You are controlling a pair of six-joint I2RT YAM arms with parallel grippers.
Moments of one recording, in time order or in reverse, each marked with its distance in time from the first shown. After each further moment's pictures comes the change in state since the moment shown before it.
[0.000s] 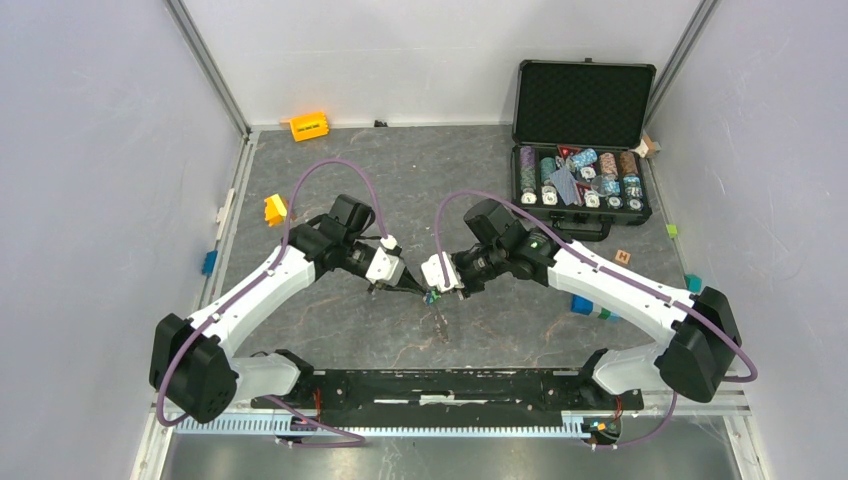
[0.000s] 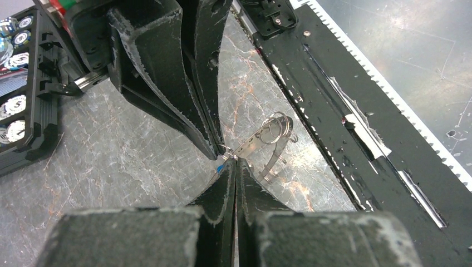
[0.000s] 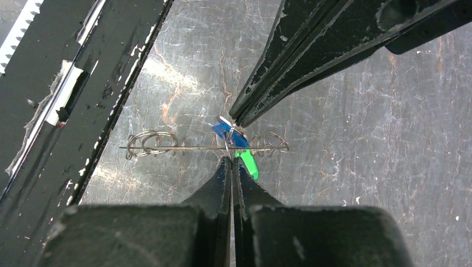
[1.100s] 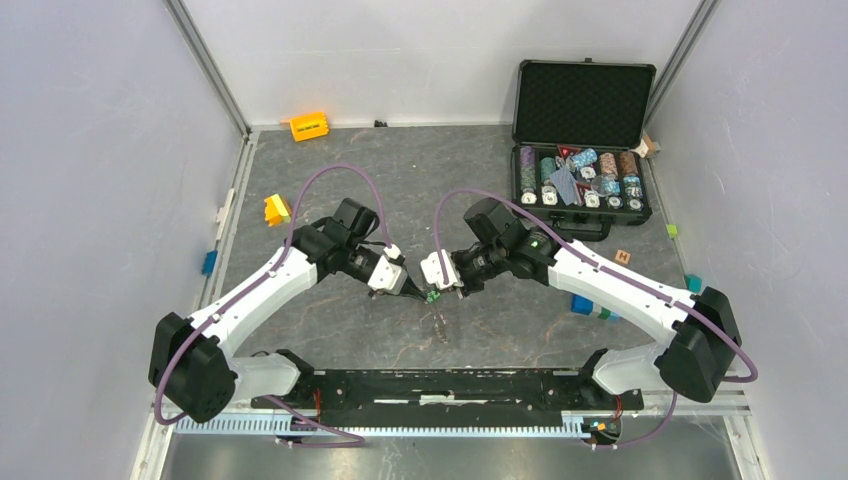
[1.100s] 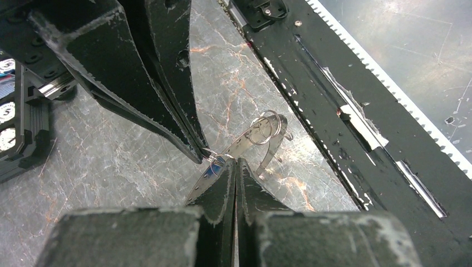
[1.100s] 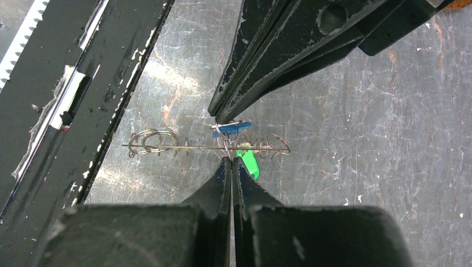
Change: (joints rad) left arm -0.034 0.000 0.000 -0.045 -0.034 0.072; right arm 0.000 0.000 0.011 -0.004 0.001 0.027
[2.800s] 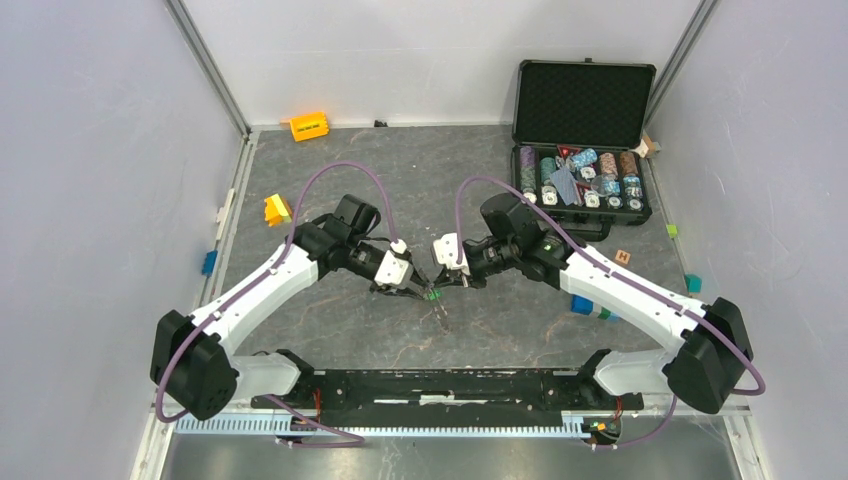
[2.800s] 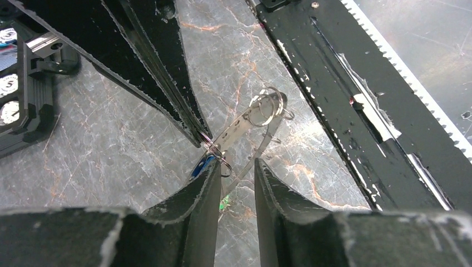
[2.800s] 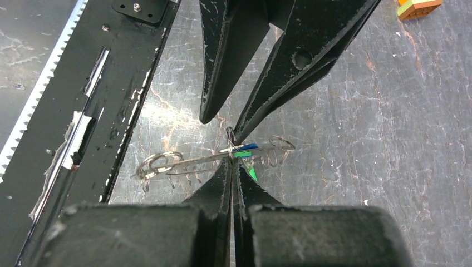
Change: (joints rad) left arm 0.003 0.016 0.022 0.016 -0.075 -0.053; right arm -0.061 -0.064 -0.084 0.185 -0.100 0.198
